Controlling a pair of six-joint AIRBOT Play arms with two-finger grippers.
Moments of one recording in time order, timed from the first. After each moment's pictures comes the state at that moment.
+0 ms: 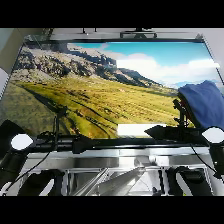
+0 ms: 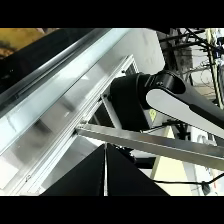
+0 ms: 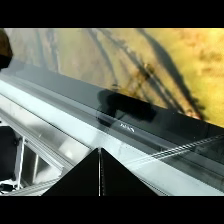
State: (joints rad) left arm -0.24 -0.61 0.46 0.37 -1.25 -1.12; right arm -0.02 -0.60 0.48 -0.64 1.22 1.24
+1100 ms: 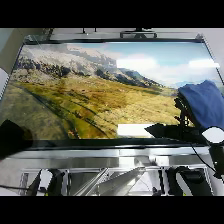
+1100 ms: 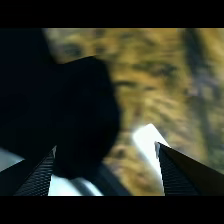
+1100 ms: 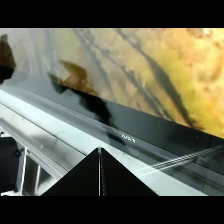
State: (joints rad) left arm 1.07 -0.91 1.01 1.30 -1.16 -1.41; right arm -0.02 -0.60 0.48 -0.62 1.17 1.24
